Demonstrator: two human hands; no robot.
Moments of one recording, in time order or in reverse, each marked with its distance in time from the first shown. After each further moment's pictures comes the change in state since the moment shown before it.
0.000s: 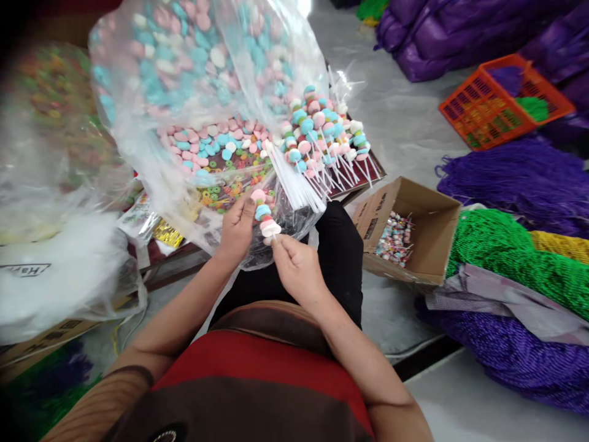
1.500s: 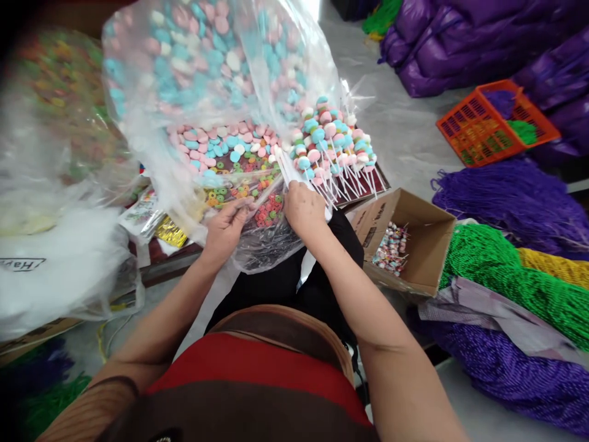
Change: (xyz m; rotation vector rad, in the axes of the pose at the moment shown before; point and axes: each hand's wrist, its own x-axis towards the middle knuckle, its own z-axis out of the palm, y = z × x) left_hand 0.003 -0.025 -0.039 -0.001 0.033 0.008; right_hand 0.124 -0.014 0.008 -1.150 0.026 -0.071
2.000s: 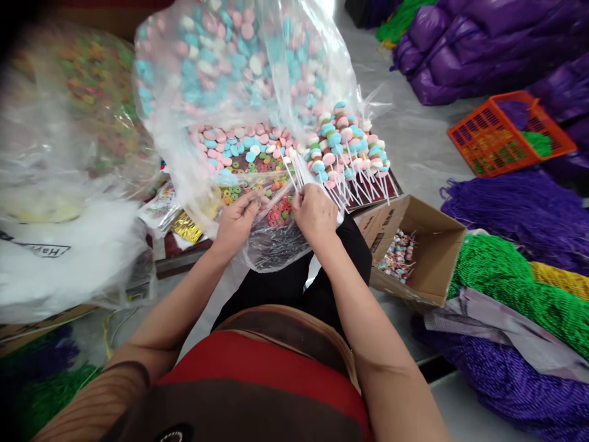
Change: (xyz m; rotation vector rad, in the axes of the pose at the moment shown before) left_hand 0.012 0.004 -0.002 -0.101 0.018 -0.086; right_hand -0.009 -0.002 0.007 0.136 0.192 0.031
